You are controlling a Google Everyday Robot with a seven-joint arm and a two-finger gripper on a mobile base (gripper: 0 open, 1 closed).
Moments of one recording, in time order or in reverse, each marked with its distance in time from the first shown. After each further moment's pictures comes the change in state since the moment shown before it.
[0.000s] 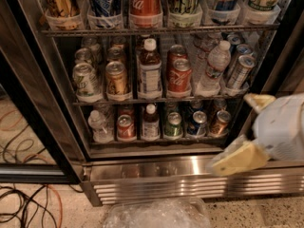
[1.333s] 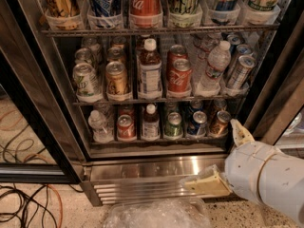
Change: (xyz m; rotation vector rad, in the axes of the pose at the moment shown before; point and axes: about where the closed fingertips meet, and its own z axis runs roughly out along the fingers) arm 0.022 0.040 0.053 0.184 -0.139 0.079
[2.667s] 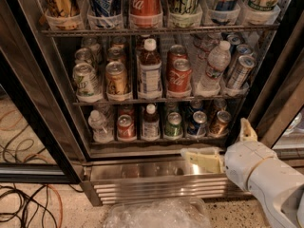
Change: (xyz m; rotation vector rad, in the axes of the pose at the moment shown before) arm 0.016 -0.048 0.043 0.187 -0.217 0.285
